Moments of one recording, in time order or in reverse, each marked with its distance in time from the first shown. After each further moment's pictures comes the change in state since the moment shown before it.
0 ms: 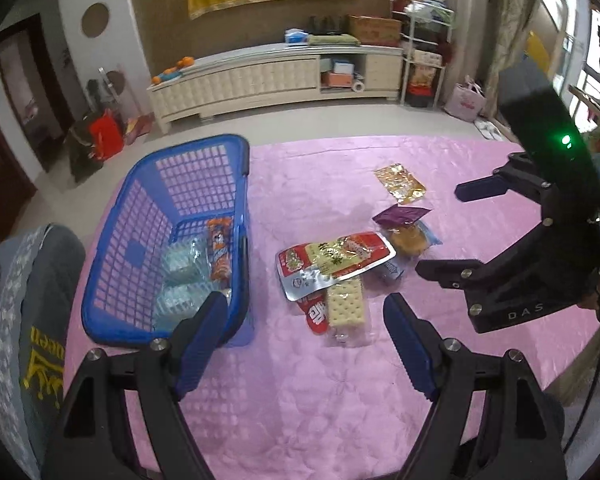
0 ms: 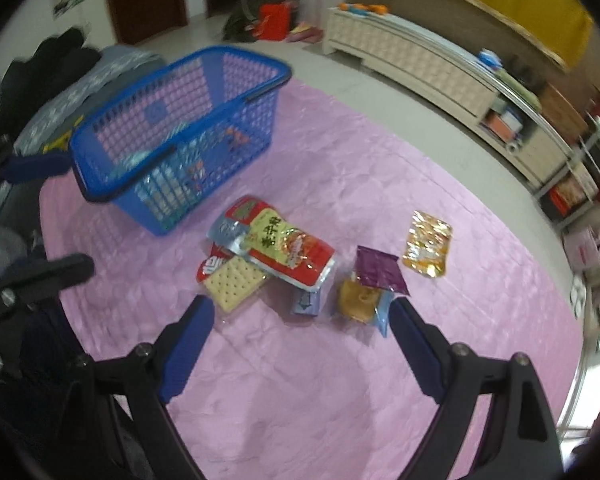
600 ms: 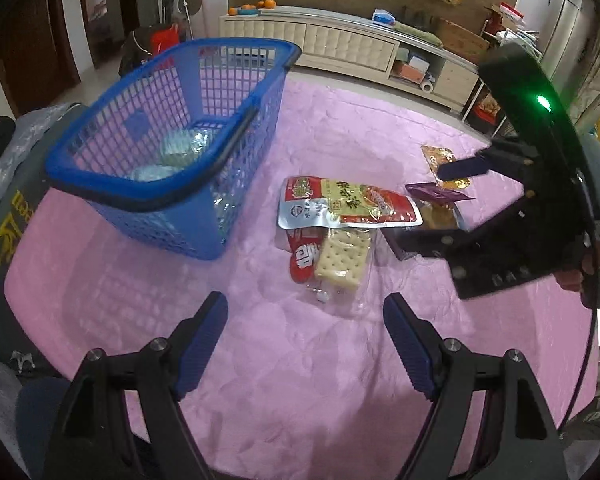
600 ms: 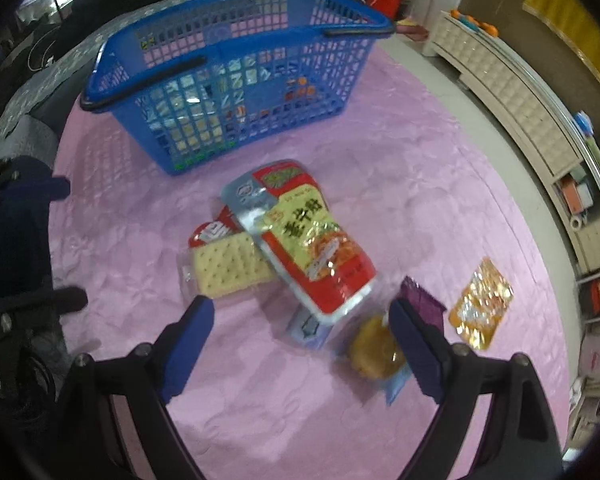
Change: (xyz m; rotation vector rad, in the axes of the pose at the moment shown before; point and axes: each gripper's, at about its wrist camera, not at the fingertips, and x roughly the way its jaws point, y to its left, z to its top) left arm 0.057 -0.014 -0.053 -0.343 0.087 0.058; right arm 0.076 -0.007 0.017 -0.298 0.067 0.156
